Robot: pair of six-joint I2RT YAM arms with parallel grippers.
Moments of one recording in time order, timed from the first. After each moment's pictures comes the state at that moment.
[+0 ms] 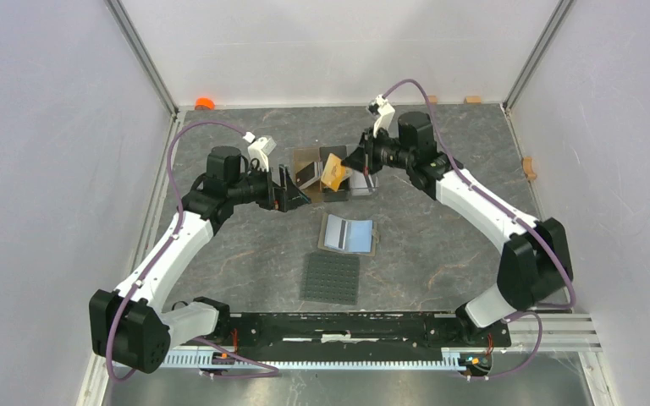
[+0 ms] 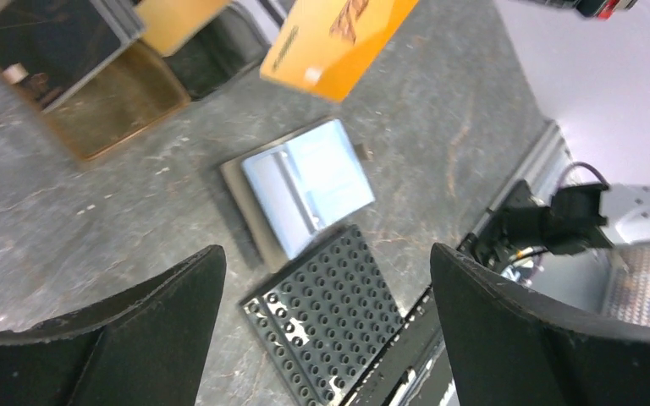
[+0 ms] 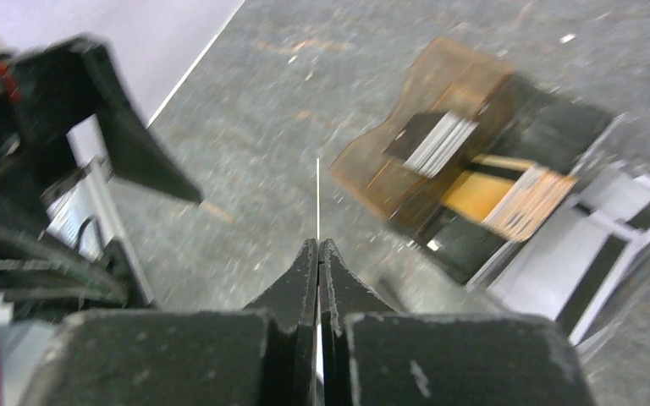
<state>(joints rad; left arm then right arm) -0.30 1.15 0.93 -0.36 0.59 -0.30 0.47 1.58 1.24 -0.03 -0.50 0.31</state>
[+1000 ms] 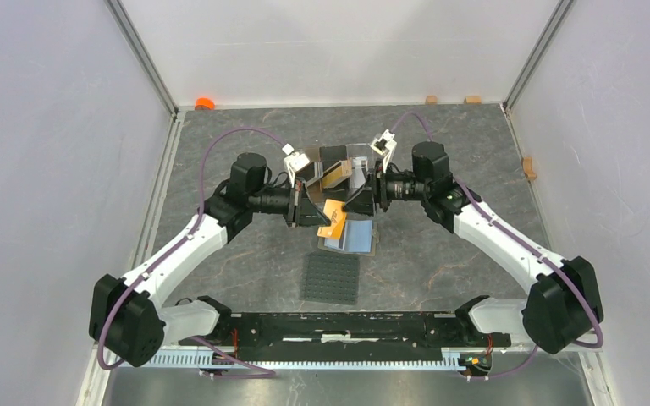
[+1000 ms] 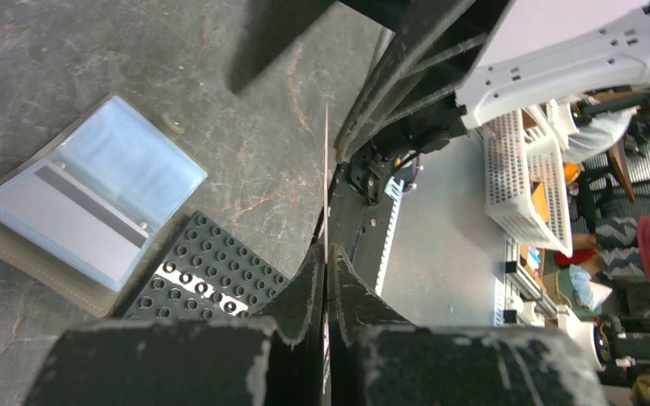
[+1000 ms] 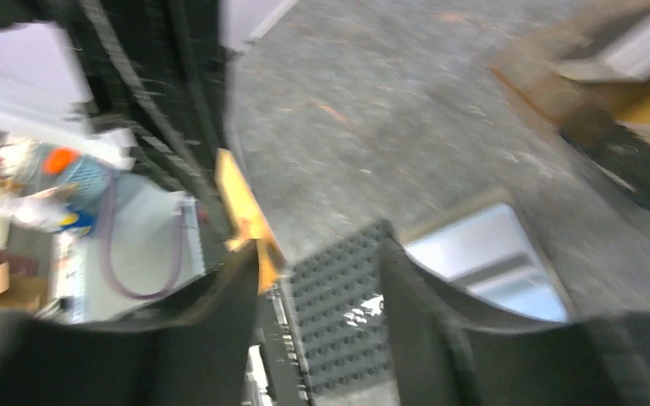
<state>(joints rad) -0.48 1.19 0.87 -0.16 0.94 -0.37 0.49 1.29 0.92 0.02 -0.86 0.34</state>
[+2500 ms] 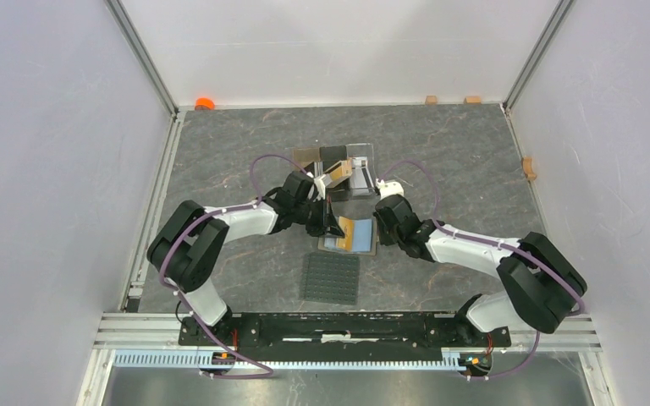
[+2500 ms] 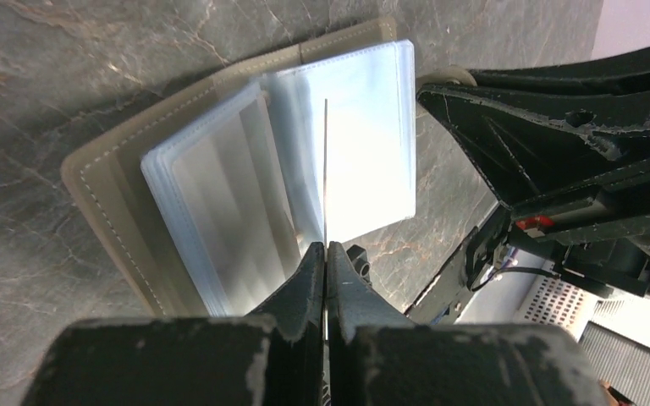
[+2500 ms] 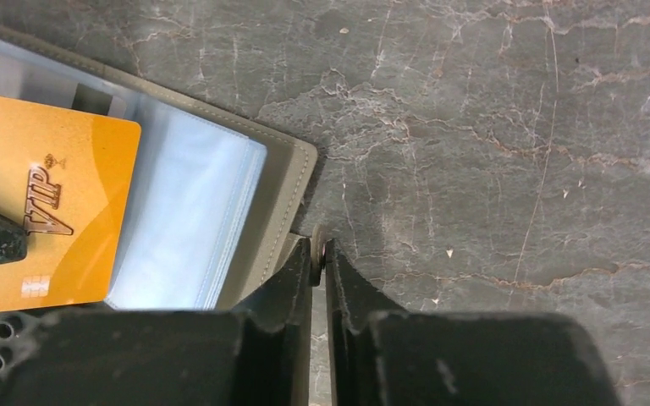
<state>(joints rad) -0.62 1.70 0.85 0.02 0.54 -0.66 0.72 1.41 0.63 -0.07 0.28 0.37</state>
